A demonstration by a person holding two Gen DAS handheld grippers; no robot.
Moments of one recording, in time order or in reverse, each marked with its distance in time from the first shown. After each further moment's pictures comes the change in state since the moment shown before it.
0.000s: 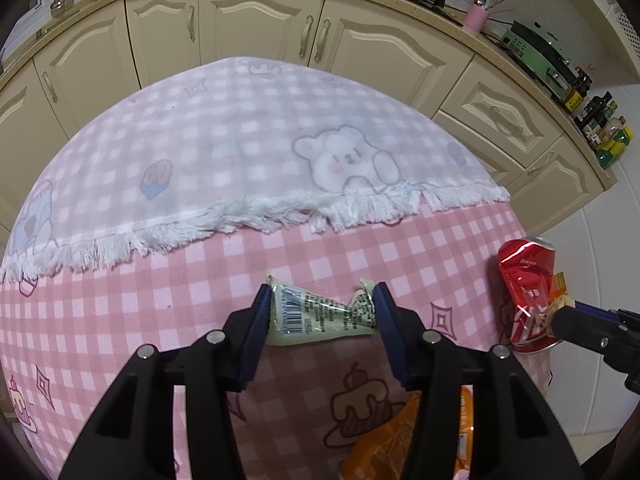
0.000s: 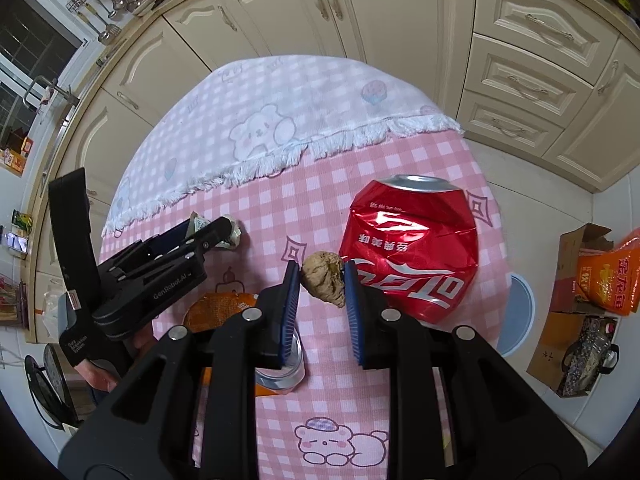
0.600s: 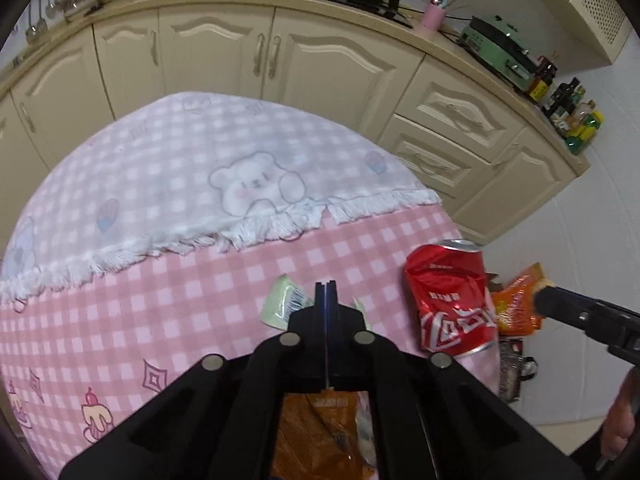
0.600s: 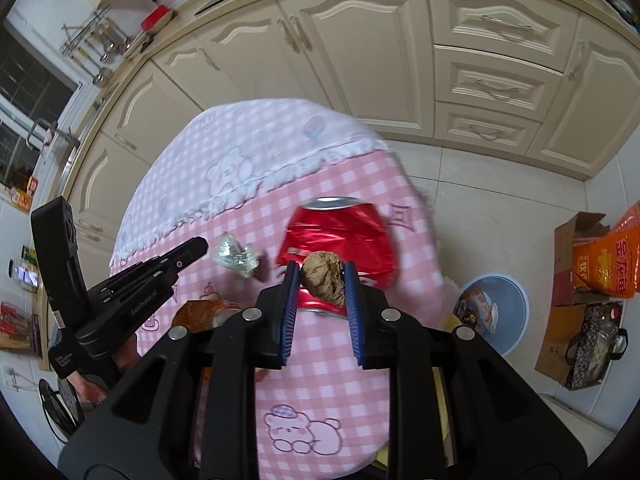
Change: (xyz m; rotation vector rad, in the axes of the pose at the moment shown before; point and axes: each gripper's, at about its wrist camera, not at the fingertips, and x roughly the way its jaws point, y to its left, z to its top) left arm -0.025 -0.065 0.006 0.069 -0.033 -0.045; right arm -0.046 -0.066 -0.010 0.101 -0.096 0.018
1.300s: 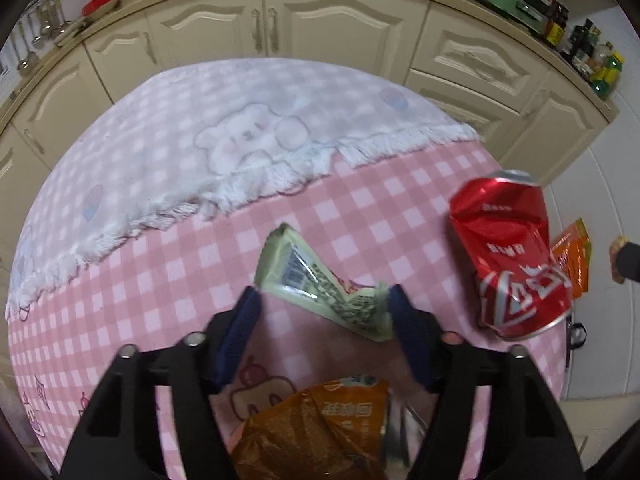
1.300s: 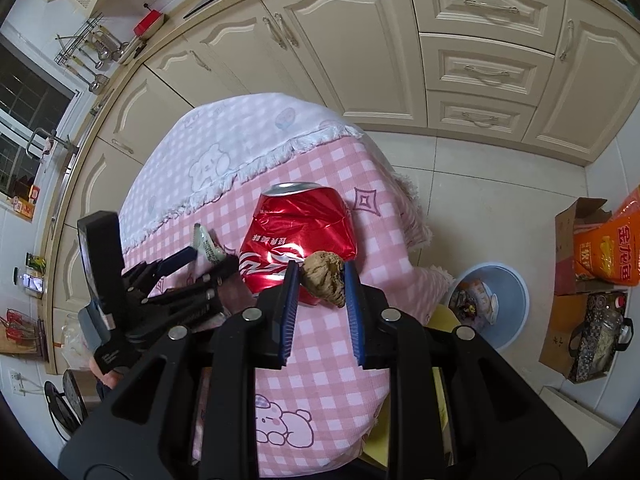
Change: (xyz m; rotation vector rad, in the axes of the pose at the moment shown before) left arm 0.049 -0.010 -0.021 0.107 0.085 0.145; right arm 0.002 -0.025 -0.007 0.022 0.016 0.020
